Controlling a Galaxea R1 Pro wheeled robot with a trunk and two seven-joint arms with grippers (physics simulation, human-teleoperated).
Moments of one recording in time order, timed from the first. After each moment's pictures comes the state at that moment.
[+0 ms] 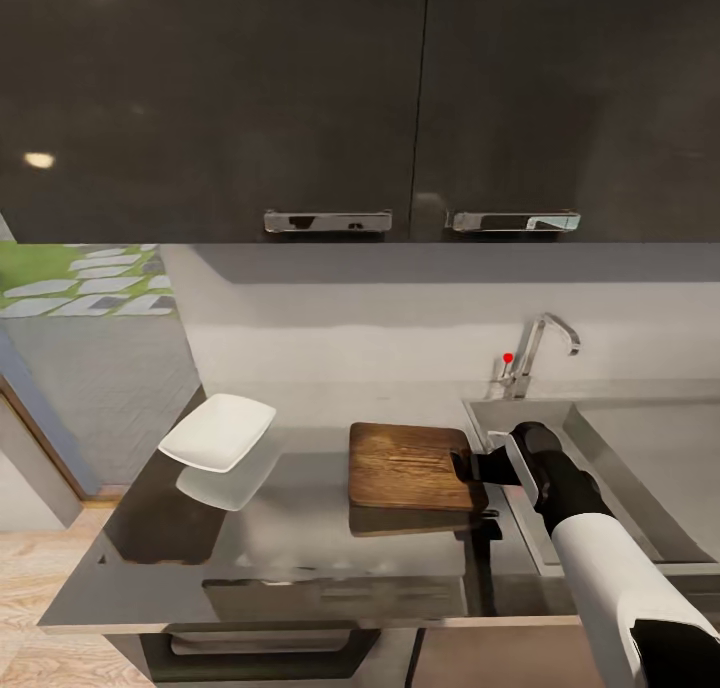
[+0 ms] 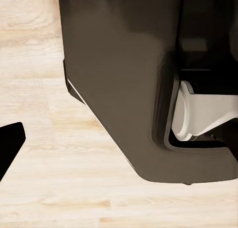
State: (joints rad) left arm 0.02 -0.04 0.00 -0.10 0.01 0.03 0.00; right arm -0.84 -0.06 -0.06 -0.78 -0.01 1.04 0.11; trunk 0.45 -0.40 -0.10
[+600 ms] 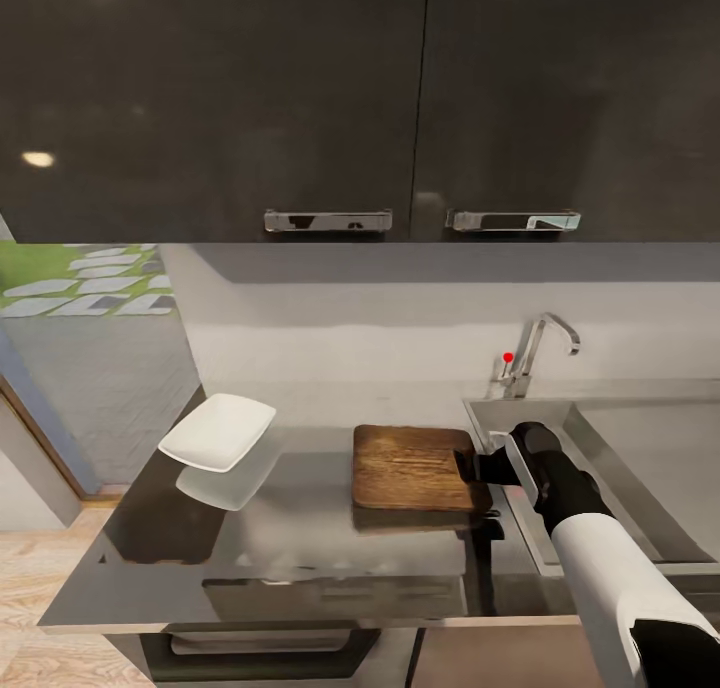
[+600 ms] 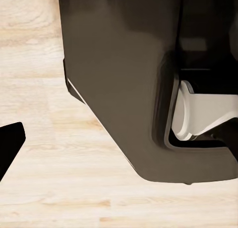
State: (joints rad) left arm 0.02 -0.04 0.00 -0.10 0.01 0.03 0.00; right arm -0.84 -0.06 -0.06 -0.78 0.00 1.04 0.07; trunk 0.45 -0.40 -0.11
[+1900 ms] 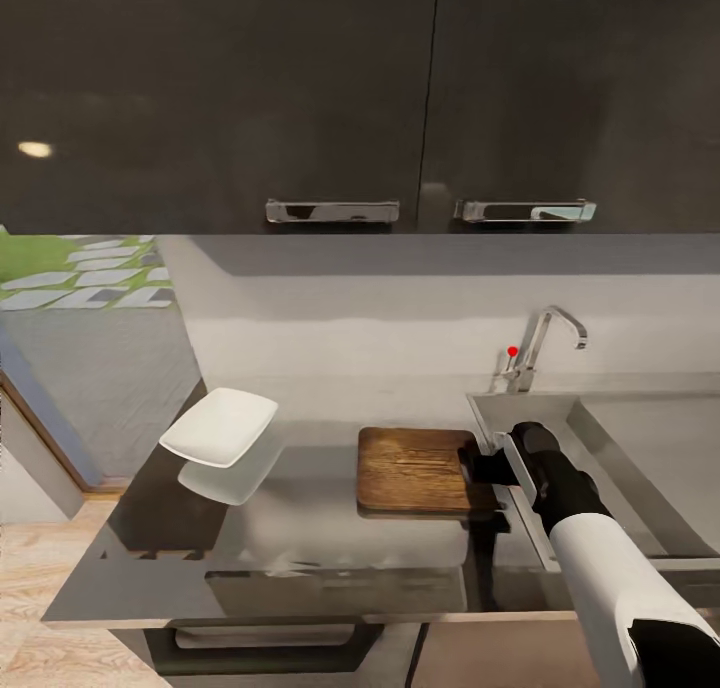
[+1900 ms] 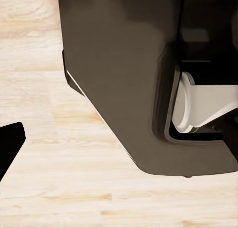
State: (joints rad) left arm 0.02 -0.04 0.00 -0.10 0.01 0.03 0.00; right arm -0.84 -0.05 -0.07 -0.78 -0.01 1.04 0.01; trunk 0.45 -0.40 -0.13
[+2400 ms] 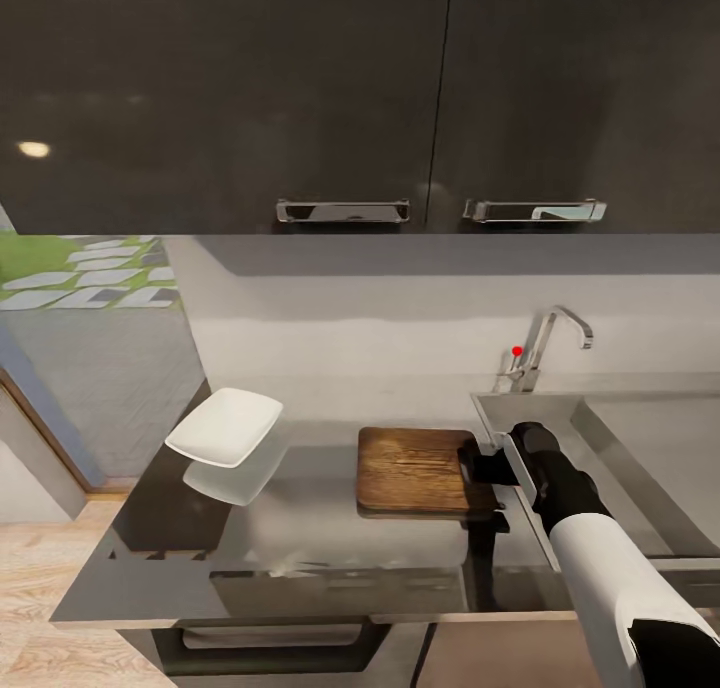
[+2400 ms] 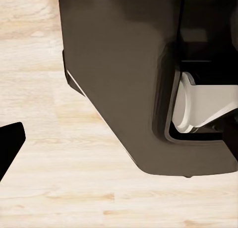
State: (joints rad) left arm 0.02 -0.04 0.00 -0.10 0.01 0.03 0.00; right arm -0.84 -0.05 -0.07 -0.78 -0.01 1.04 0.01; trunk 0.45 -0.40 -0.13
